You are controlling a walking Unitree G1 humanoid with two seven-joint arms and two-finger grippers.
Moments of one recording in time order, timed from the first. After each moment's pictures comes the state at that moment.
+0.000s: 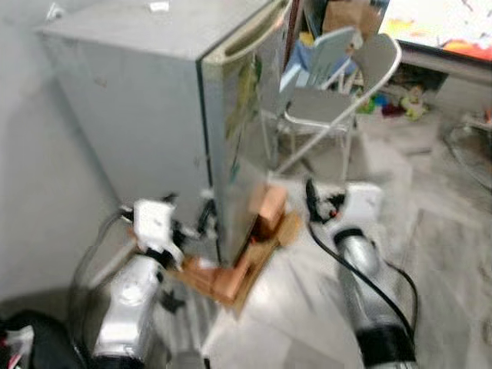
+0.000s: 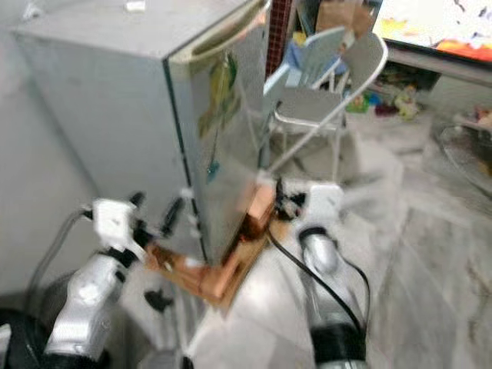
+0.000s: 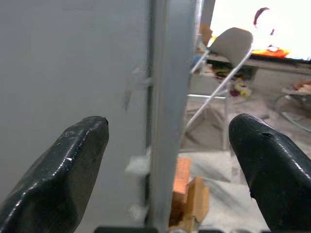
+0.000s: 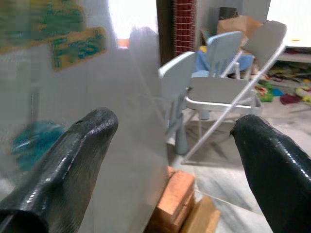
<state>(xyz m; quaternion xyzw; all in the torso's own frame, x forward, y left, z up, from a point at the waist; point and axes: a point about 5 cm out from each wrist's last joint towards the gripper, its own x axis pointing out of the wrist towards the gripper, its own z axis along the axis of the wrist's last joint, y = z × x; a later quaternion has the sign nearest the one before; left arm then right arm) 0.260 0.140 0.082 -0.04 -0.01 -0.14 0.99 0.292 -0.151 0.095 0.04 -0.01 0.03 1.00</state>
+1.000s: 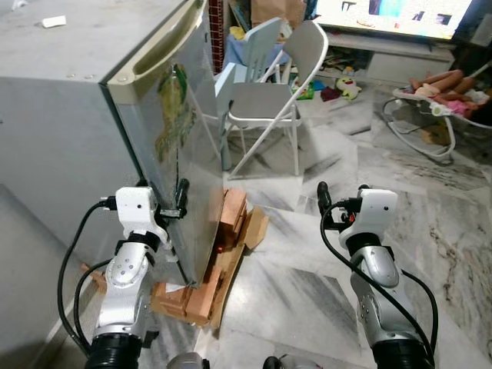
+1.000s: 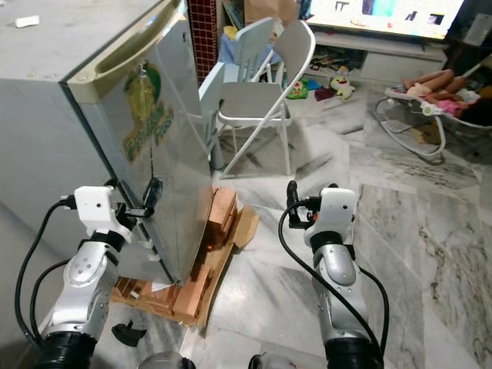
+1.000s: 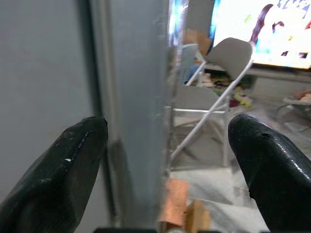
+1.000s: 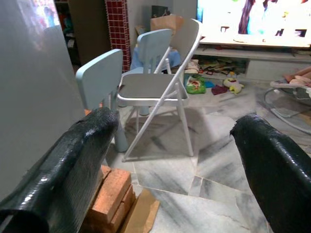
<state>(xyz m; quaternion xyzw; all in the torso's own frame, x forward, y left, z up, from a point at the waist) 0.282 0.171 0.088 -0.01 -0.02 -0.04 1.00 0.276 -0.172 0.091 0.03 0.01 0.00 1.00</state>
